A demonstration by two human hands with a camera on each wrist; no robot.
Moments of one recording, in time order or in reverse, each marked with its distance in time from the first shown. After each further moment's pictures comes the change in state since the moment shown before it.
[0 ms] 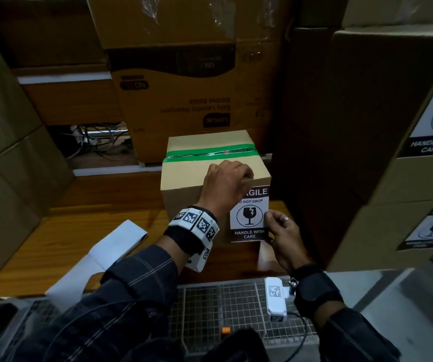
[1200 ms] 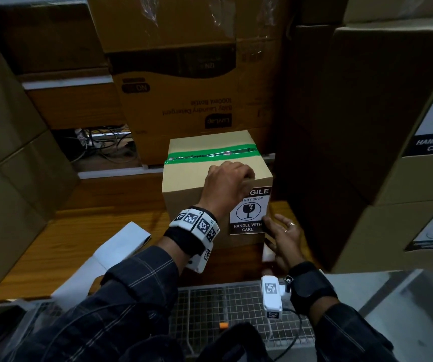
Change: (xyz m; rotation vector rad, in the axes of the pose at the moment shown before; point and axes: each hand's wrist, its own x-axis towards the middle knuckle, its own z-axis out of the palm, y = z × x) left_hand 0.002 -0.003 0.000 -0.010 -0.019 -0.007; right_hand 0.023 0.021 0.001 0.048 0.173 0.072
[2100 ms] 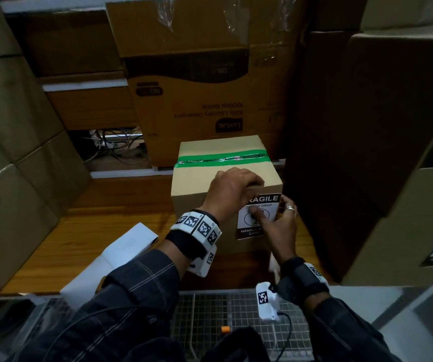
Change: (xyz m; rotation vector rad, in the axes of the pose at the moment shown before) left_hand -0.003 -0.008 -0.012 -0.061 -0.017 0.060; right_hand 0.009 -0.008 0.037 -0.452 -0.050 -0.521
